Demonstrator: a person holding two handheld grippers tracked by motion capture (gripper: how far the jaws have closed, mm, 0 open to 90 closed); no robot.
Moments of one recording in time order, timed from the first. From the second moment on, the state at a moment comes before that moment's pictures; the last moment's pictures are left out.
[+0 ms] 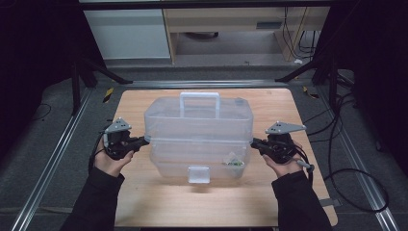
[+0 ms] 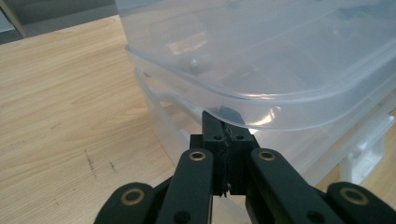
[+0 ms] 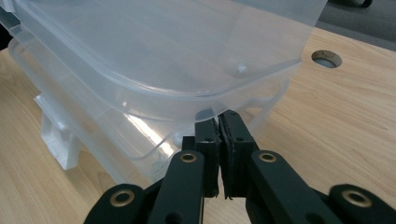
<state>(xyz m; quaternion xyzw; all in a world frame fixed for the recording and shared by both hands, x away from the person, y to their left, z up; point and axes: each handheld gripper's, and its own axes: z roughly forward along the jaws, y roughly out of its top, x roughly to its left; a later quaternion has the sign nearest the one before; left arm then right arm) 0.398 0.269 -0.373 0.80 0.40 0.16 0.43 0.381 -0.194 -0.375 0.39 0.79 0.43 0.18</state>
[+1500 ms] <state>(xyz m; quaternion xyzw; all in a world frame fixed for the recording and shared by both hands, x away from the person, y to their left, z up) 0.400 0.287 -0.404 0.80 0.44 0.16 0.36 0.379 -0.210 -0.407 0.42 0.80 0.38 0.18</state>
